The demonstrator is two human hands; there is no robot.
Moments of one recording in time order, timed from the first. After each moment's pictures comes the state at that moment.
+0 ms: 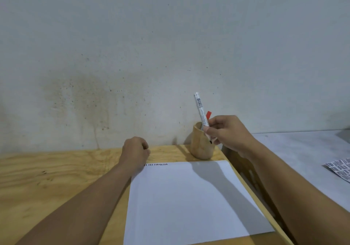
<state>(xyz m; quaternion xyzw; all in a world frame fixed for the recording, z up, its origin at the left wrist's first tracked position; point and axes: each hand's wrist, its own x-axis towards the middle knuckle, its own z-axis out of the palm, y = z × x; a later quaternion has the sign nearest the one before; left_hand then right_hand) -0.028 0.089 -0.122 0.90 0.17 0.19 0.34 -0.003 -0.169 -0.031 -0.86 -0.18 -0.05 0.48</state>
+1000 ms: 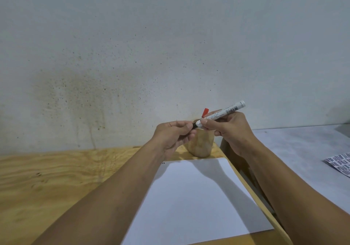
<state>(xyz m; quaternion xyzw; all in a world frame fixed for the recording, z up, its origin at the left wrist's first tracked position) -0.031 -0.004 -0.051 0.55 0.05 0.01 0.83 -0.003 -0.174 -0.035 -0.73 -0.17 -0.06 0.66</state>
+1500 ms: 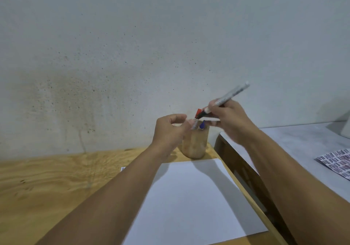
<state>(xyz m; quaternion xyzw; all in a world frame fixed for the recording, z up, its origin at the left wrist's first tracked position) -0.018 -0.022 -0.053 0.72 0.04 0.16 0.68 0.013 -0.179 -0.008 -0.72 -0.16 -0.02 0.67</state>
